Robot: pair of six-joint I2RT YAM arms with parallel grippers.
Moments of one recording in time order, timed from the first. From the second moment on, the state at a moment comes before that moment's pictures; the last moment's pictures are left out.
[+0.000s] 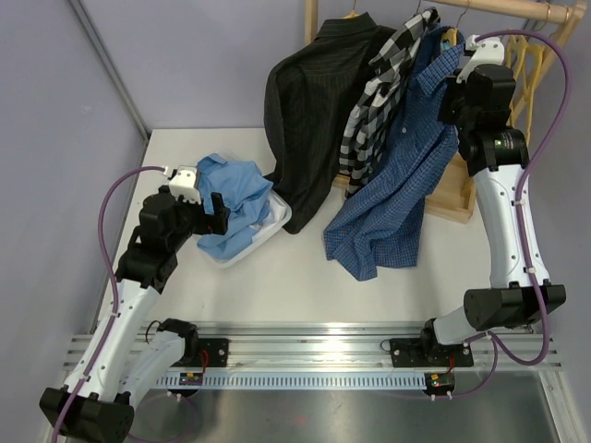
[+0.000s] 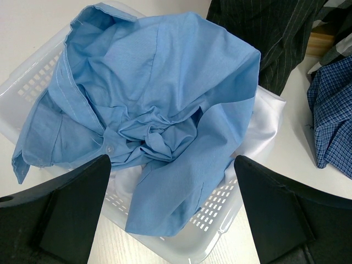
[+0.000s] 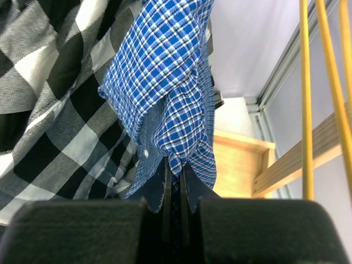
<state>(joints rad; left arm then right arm) -0.23 0.79 0.82 -0.40 0.04 -0.08 0.07 1.50 1.87 -0.59 0.16 0.05</state>
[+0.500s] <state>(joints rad) -0.23 0.79 0.82 -0.40 0.04 -0.08 0.07 1.35 1.78 -0.49 0.14 -0.06</state>
